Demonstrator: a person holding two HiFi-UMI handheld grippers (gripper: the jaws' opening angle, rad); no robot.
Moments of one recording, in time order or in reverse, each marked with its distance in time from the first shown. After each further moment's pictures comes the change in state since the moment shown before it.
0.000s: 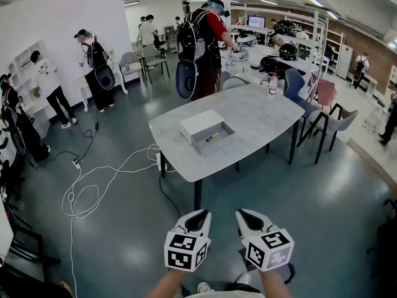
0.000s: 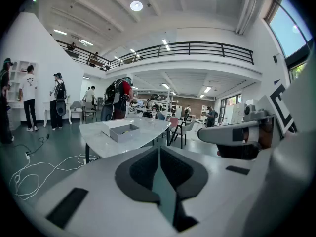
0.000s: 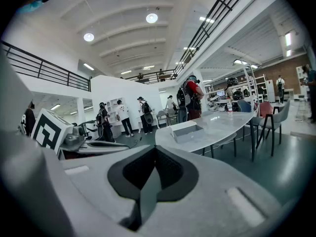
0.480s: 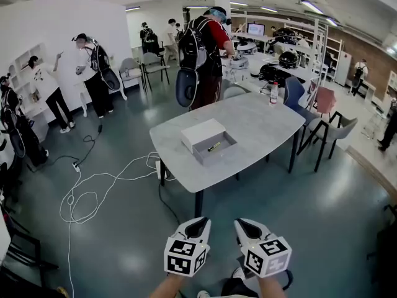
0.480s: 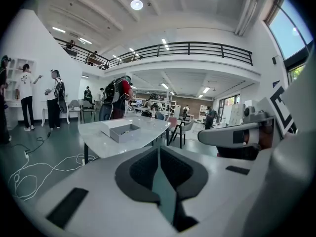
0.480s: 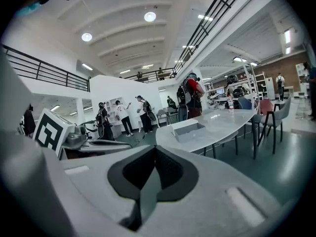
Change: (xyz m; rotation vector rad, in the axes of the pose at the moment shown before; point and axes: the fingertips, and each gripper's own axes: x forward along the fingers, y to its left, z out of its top) left arm 0.003 0.019 0.001 -0.005 0.011 -0.020; right arm 0.018 0.008 -0.004 0.017 0.022 0.006
